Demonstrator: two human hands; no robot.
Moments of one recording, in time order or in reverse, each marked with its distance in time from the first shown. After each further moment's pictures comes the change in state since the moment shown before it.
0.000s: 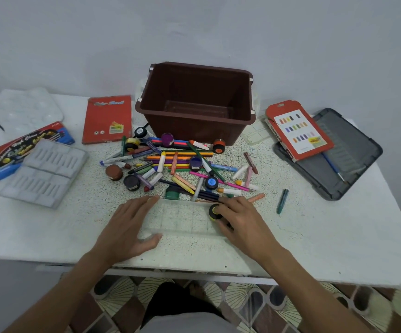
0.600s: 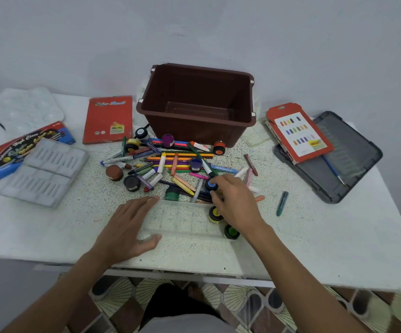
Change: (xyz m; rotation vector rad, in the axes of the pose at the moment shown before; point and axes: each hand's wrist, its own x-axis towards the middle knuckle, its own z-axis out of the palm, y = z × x) left_hand 0.000 0.001 -0.001 0.000 0.007 0.009; right_hand 0.056 -0.004 -0.007 0.090 0.102 0.232
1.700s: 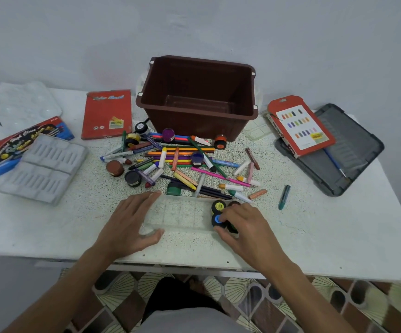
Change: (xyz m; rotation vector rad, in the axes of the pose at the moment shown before) left_hand 0.000 -0.001 0.002 -0.012 0.000 -0.010; right_hand -0.076 -0.002 -0.007 0.000 0.031 -0.168
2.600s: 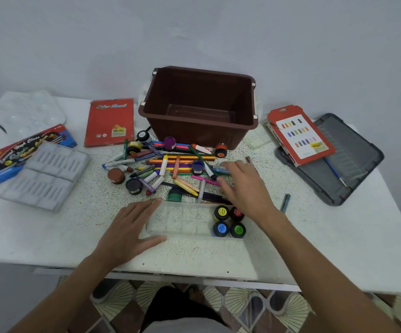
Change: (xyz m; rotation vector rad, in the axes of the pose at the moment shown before) left_hand 0.000 -0.005 0.003 -0.020 -0.010 -0.014; right_hand 0.095 0.036 -0.006 -0.118 0.010 0.124
